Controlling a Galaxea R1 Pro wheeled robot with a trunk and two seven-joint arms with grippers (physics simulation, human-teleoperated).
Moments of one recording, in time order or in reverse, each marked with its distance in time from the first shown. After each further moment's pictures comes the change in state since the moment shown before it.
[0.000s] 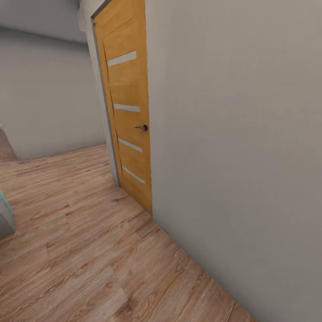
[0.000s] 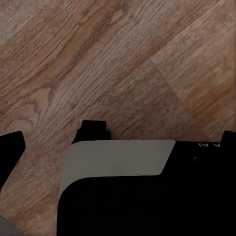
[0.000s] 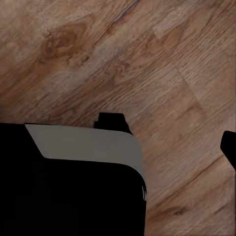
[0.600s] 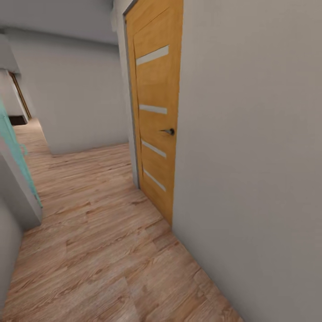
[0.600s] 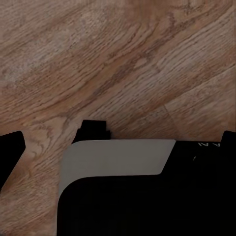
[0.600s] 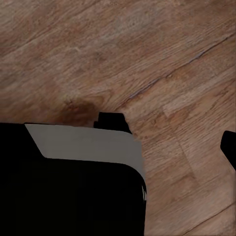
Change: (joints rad) left arm 0.000 0.000 0.000 0.000 0.000 0.001 0.000; right arm 0.001 0.000 0.000 0.000 0.000 0.000 -0.001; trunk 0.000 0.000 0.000
